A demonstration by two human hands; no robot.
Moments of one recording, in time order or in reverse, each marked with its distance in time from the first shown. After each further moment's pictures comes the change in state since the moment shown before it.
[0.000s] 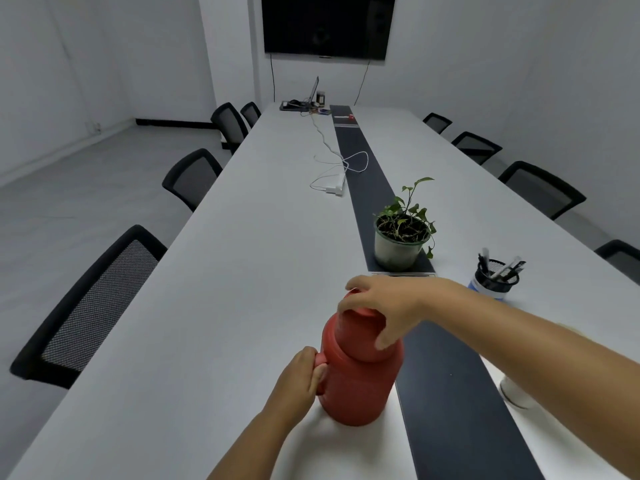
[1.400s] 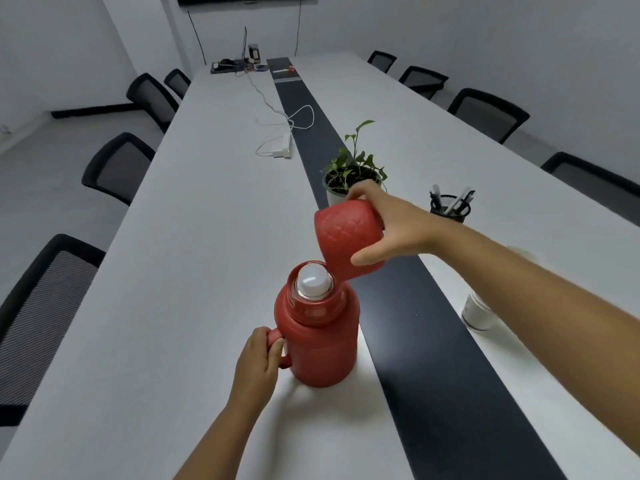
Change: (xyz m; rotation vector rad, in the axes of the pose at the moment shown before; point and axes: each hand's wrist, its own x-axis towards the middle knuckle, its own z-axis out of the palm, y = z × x) left_hand -0.001 -0.002 0.014 0.024 0.139 -0.043; right_hand -0.042 0.067 0.028 0.769 0.577 0.042
